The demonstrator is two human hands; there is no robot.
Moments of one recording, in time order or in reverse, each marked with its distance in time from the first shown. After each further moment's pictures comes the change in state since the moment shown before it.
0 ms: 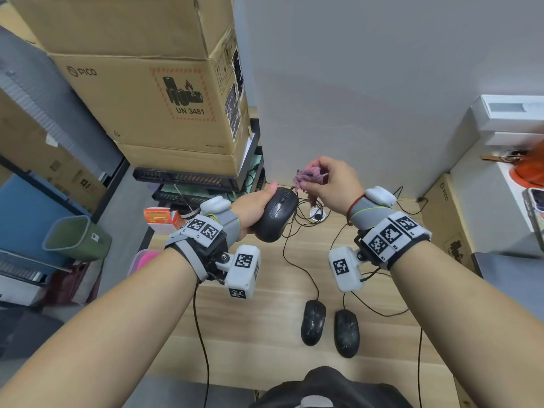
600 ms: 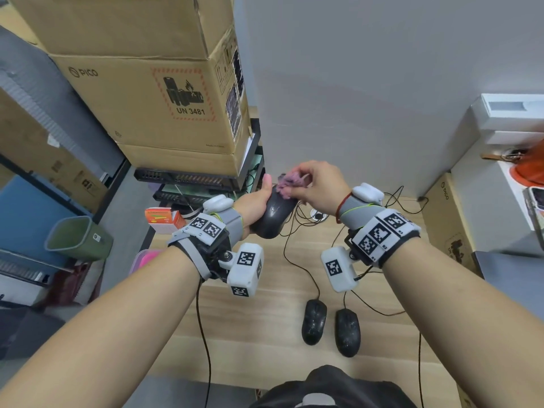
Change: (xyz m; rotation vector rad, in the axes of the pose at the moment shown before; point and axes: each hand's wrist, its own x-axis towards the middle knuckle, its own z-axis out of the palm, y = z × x) left_hand -0.001 0.008 0.003 -0.010 0.118 -0.071; right_hand 0.001 -0.017 0.011 -0.126 -0.109 -0.164
